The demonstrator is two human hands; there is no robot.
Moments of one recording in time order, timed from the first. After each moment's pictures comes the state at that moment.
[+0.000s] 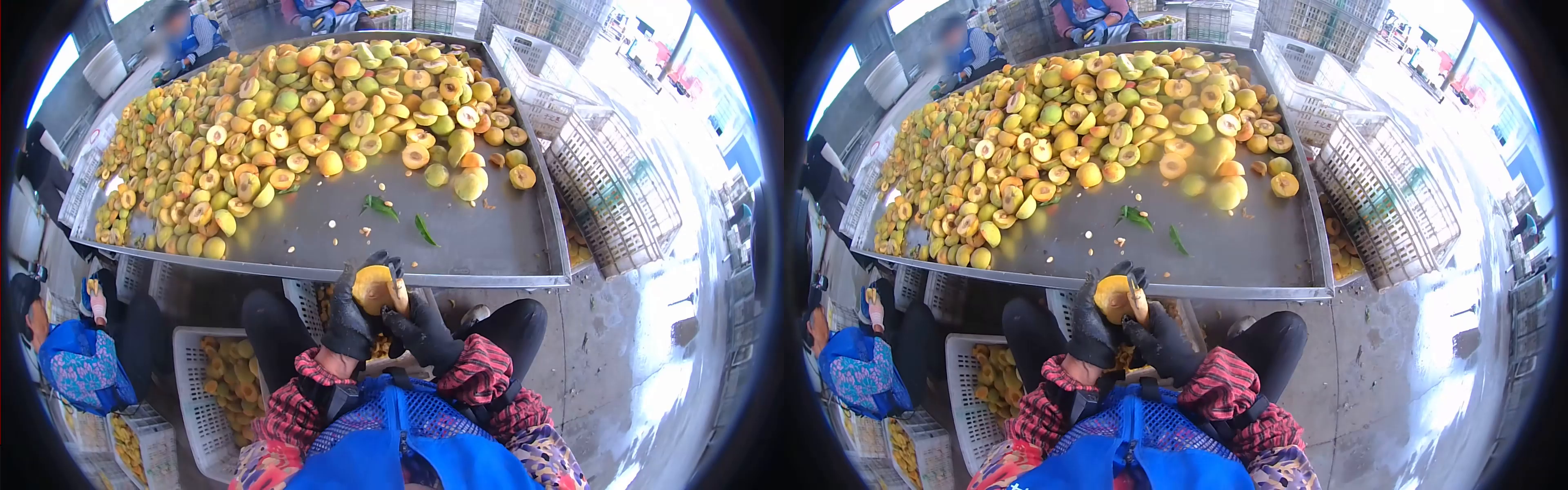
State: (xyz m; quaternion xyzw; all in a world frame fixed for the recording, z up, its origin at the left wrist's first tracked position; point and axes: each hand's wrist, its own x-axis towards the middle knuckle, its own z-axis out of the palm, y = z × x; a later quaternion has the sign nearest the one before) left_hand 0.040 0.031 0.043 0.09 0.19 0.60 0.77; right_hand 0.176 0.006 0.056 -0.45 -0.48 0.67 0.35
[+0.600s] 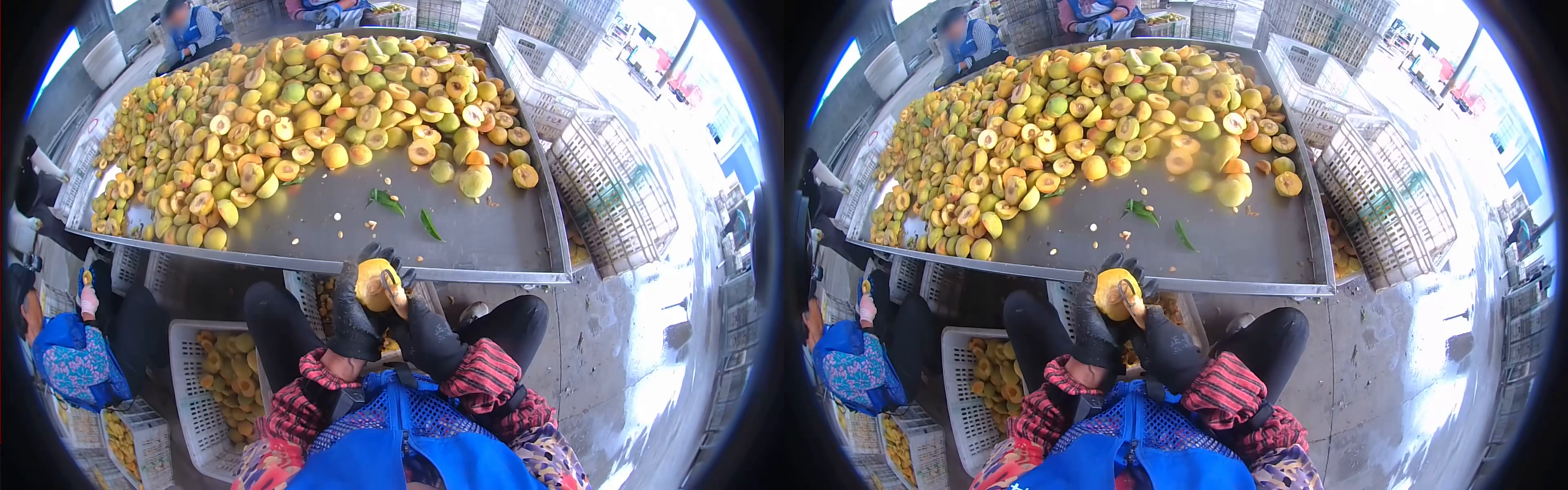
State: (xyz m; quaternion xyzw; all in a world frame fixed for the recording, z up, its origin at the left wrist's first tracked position) left_hand 0.037 0.023 0.042 0.08 0.20 0.66 0.72; right_hand 0.169 -0.009 0.052 -0.50 -0.72 0.40 0.26
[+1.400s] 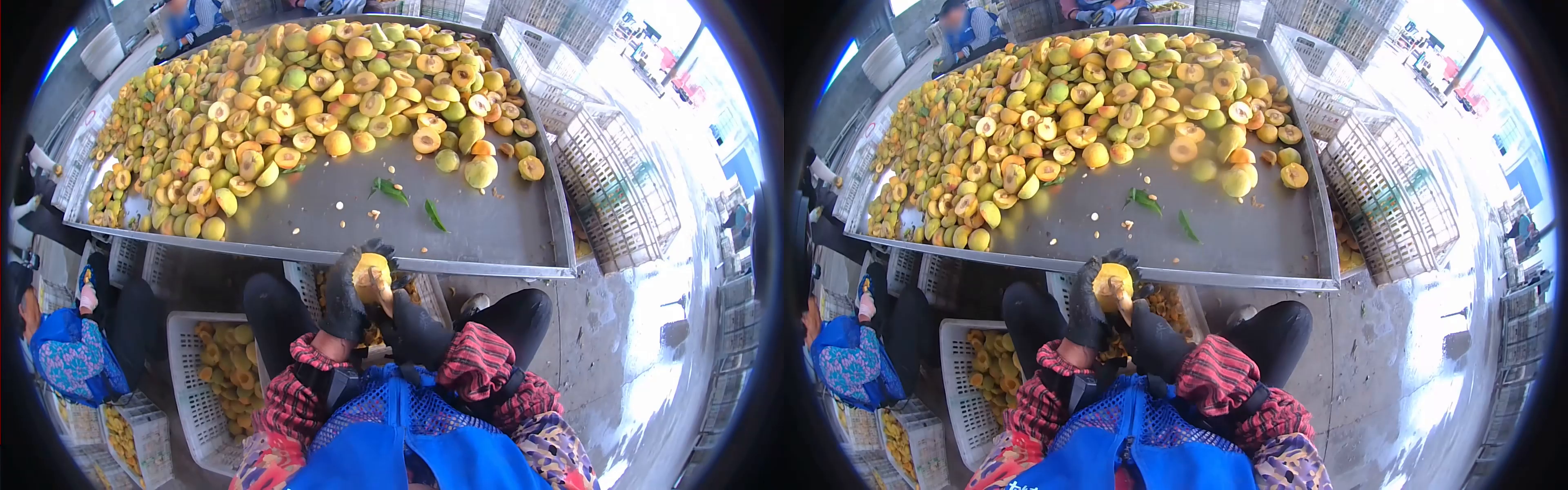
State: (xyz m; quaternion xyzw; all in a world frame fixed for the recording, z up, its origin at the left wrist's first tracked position) left_hand 0.011 0.037 0.005 0.16 0.32 0.62 0.70; right_hand 0.150 -0.002 0.021 -0.46 -0.72 0.49 0.18
